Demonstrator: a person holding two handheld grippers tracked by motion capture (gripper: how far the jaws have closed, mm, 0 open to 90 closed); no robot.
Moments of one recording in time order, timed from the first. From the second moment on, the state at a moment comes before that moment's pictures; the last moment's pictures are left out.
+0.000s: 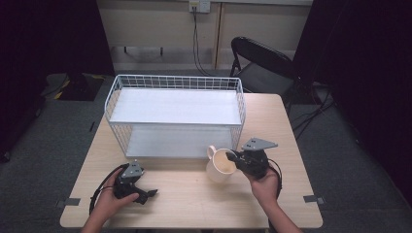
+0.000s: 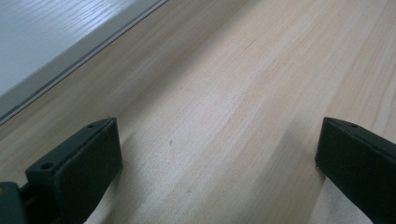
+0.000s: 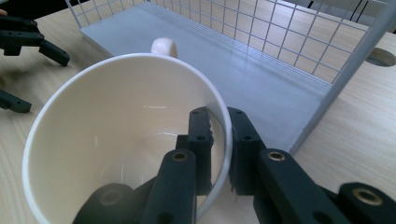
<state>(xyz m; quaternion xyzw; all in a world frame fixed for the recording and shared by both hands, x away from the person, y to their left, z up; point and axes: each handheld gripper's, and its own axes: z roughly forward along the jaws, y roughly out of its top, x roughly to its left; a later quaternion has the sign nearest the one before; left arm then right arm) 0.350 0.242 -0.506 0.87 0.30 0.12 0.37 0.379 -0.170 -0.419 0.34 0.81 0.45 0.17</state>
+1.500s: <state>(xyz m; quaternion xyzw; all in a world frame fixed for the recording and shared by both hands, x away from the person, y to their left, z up) 0.351 0.242 -0.506 0.87 0.30 0.12 0.37 0.400 -0.104 -0.418 0.34 0.82 0.42 0.21</state>
